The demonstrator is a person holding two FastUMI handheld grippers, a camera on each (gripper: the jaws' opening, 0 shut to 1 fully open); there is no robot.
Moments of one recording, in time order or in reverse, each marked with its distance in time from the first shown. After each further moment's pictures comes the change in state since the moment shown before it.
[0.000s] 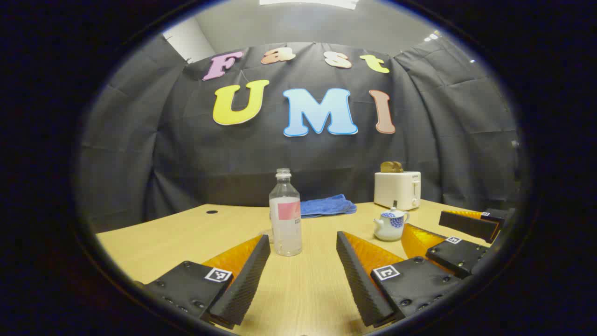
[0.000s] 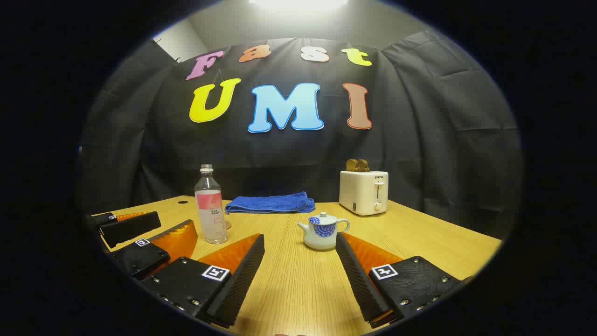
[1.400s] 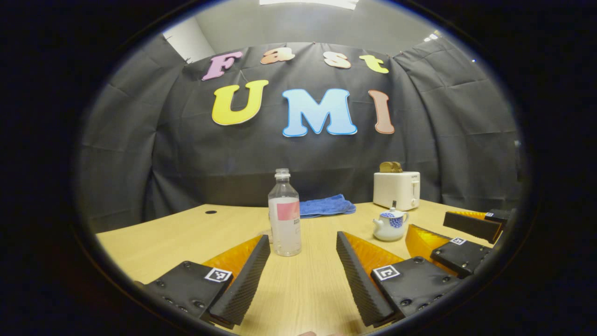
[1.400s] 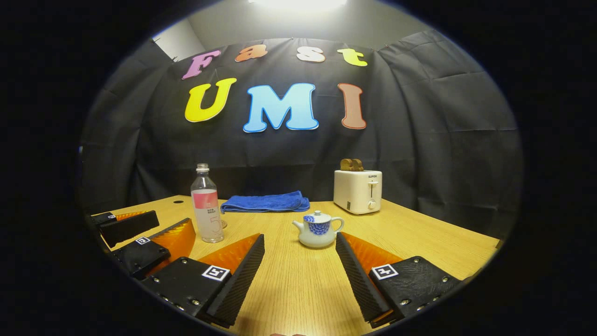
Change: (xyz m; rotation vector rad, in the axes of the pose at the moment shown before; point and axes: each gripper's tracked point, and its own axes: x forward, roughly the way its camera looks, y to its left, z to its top) left arm 0.000 -0.004 0.003 0.001 0.002 -0.003; right arm -0.005 -0.011 -0.001 0.003 0.006 -0.063
